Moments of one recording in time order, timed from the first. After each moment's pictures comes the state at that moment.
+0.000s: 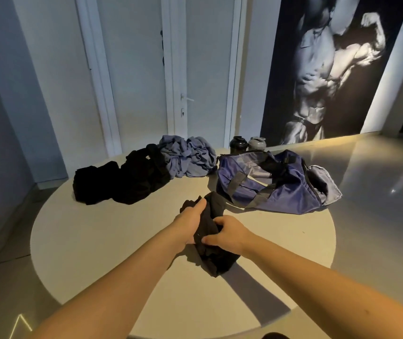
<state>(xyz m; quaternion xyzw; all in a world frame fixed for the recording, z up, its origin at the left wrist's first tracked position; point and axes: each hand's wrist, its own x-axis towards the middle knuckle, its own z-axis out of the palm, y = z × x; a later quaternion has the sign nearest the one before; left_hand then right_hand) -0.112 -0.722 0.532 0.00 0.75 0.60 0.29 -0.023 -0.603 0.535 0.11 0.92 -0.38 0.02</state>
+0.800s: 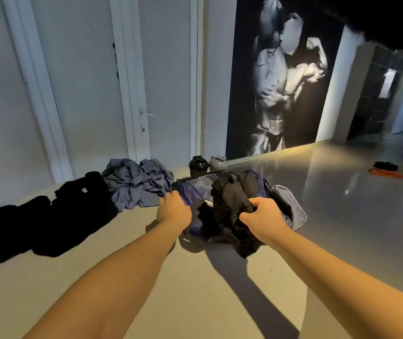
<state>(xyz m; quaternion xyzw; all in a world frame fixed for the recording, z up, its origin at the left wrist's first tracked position) -0.227 -0.545 0.553 0.20 0.94 0.26 -0.03 -0.028 -0.408 0.590 0.27 0.86 -0.35 -0.25</state>
